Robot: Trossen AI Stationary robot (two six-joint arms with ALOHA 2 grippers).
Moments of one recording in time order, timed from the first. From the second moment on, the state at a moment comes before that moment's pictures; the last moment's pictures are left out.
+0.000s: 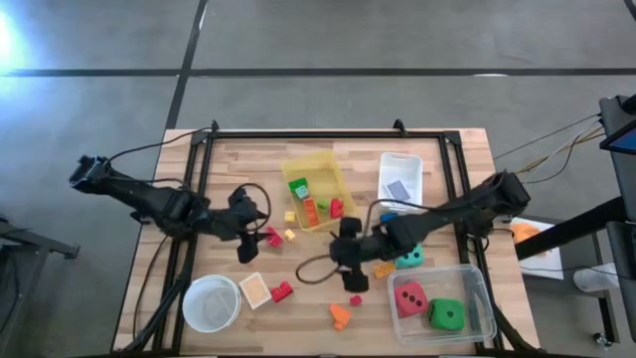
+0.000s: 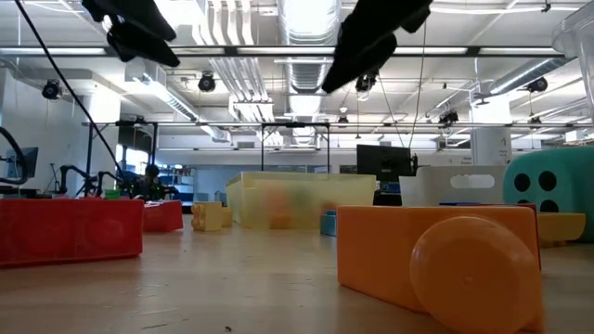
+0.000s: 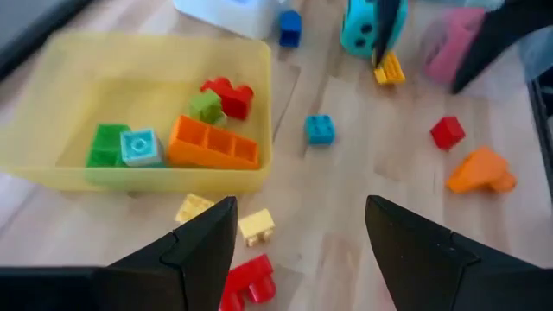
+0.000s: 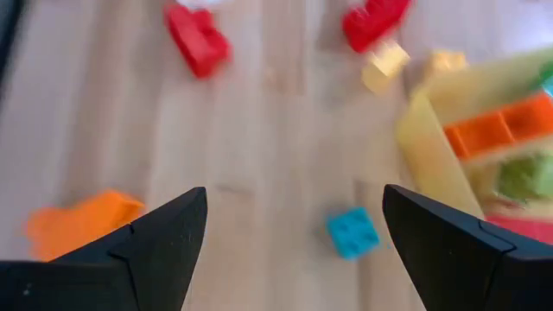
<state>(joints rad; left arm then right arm) -0.35 1.06 0.88 -0.62 -0.39 -0.52 0.34 1.73 1.35 -0.56 0.19 0.26</state>
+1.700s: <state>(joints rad) -0.23 1.70 0.99 -0.77 -0.34 0.13 0.51 1.73 1.25 -0.47 0.22 0.26</state>
